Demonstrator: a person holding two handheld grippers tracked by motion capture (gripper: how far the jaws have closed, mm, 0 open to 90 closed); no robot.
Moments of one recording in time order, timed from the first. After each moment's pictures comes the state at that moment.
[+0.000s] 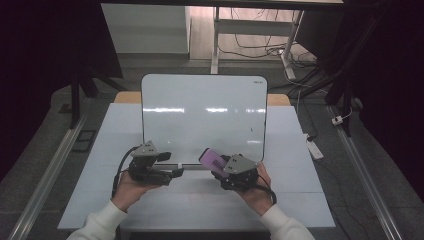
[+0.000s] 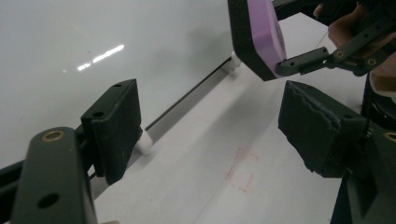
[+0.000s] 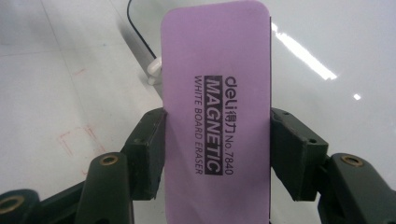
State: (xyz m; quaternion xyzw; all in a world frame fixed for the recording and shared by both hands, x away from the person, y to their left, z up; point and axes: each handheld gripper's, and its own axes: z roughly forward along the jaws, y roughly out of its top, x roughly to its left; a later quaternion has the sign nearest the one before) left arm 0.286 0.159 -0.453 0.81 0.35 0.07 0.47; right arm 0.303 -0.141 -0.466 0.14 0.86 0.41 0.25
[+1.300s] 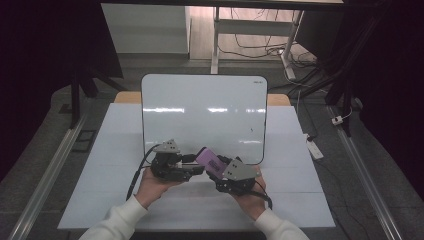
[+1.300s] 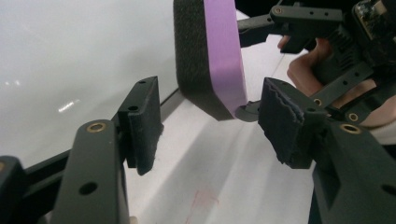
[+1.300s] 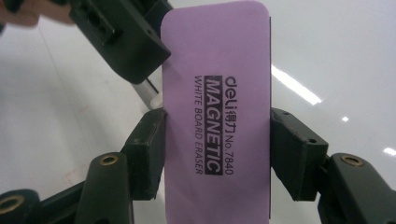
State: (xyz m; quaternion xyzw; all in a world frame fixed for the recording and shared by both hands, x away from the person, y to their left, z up) left arm 0.302 0.114 -0.458 0.80 0.33 0.02 0.50; right arm 0.290 -0.135 -0.473 0.15 0.82 0.48 0.27
